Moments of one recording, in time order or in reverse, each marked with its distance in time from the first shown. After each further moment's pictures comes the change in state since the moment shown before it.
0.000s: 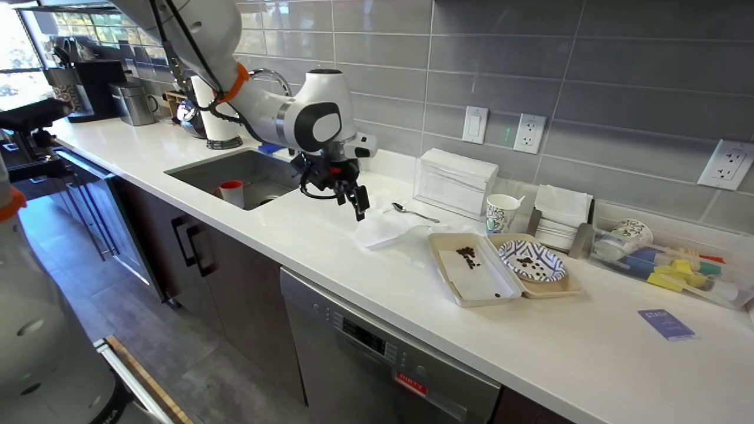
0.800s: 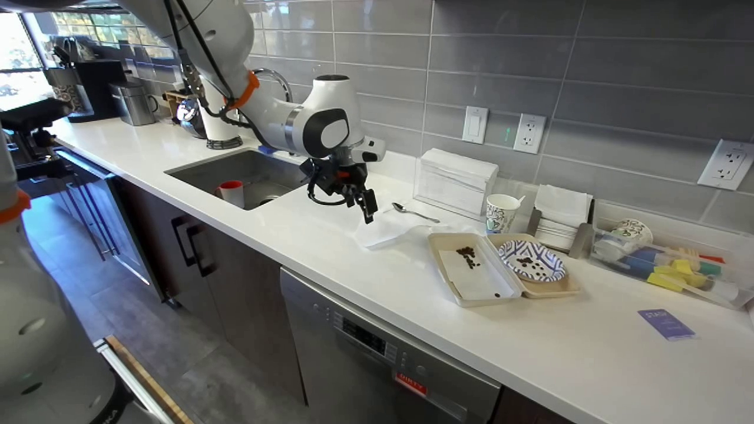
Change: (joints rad) arm 0.008 0.041 -0.034 0.023 -0.012 0.043 0.023
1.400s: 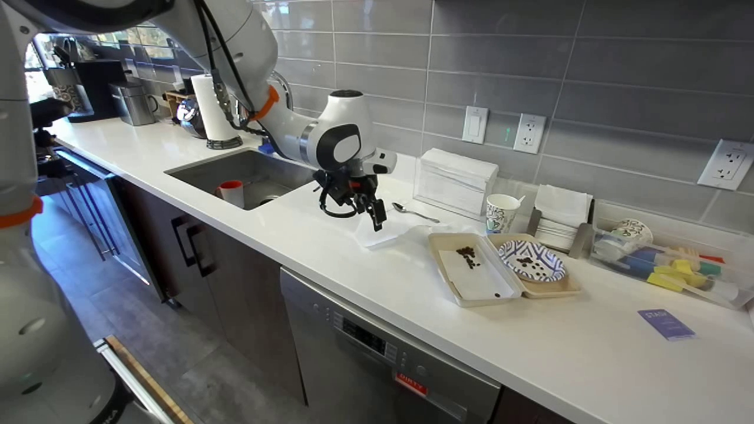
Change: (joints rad) arm 0.000 0.124 -0.021 0.078 0.045 0.058 0.000
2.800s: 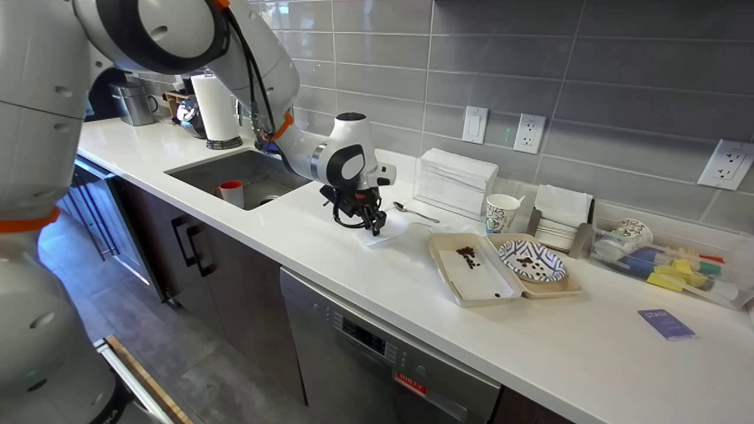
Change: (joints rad) arm 0.054 0.203 -0.012 0.153 0.022 0.058 -0.078
